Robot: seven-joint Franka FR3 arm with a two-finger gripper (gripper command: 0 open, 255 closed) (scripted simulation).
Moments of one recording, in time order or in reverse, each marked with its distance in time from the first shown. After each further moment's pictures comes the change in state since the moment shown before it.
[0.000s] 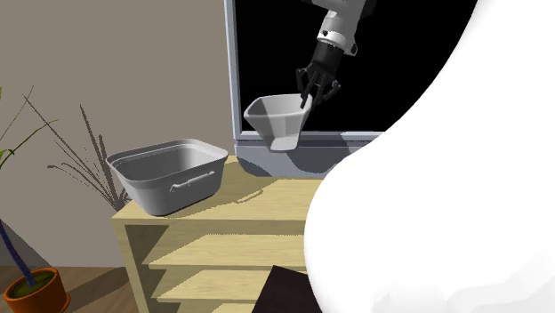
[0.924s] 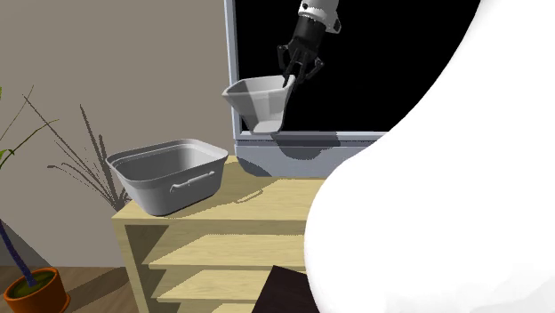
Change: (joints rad) arm 0.045 -0.025 0.041 0.103 -0.010 -0.092 0.125
